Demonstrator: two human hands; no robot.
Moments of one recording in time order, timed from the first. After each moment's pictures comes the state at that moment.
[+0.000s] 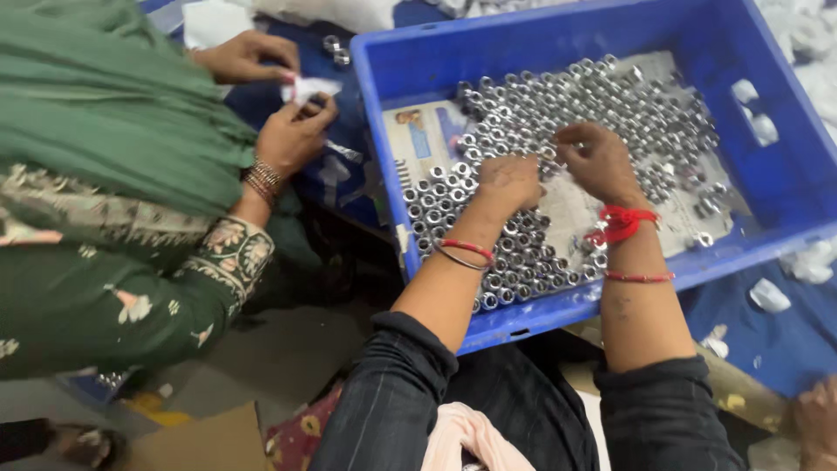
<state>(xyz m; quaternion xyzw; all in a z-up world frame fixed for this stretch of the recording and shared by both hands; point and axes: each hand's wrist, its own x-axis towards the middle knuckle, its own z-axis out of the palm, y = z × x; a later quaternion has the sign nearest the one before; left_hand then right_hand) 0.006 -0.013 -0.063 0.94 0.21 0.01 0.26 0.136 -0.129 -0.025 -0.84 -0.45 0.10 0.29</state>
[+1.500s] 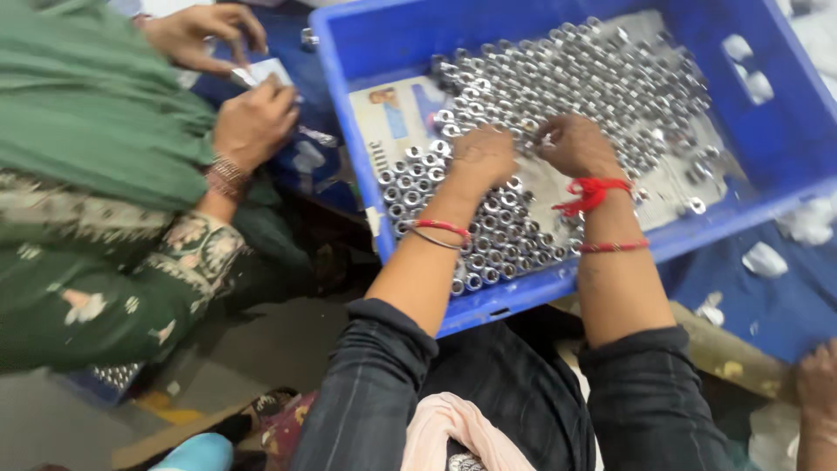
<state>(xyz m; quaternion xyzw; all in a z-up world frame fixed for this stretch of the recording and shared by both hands) 0.002 -0.005 -0.053 0.95 0.24 -0.05 0.22 0.151 -0.132 -0.047 -0.90 -0.39 0.14 0.12</state>
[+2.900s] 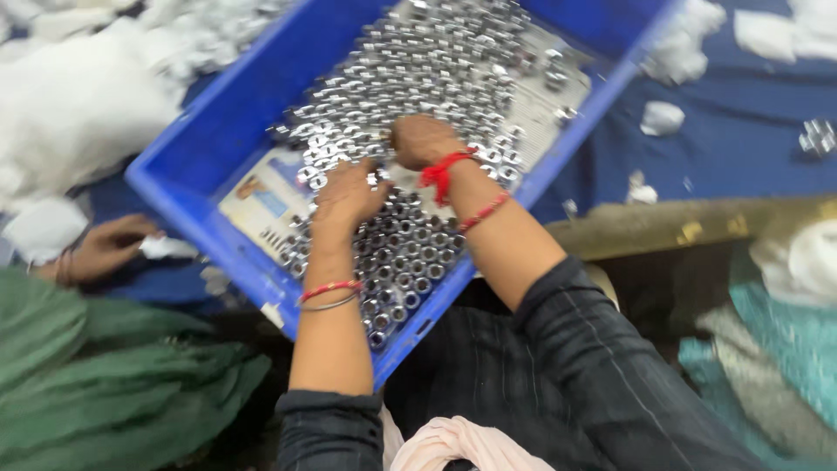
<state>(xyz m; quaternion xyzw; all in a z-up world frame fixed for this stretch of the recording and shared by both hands) -0.011 0.000 -0.040 0.96 0.18 -0.07 0.18 0.120 -0.124 -0.041 -0.92 -0.34 0.15 0.15</state>
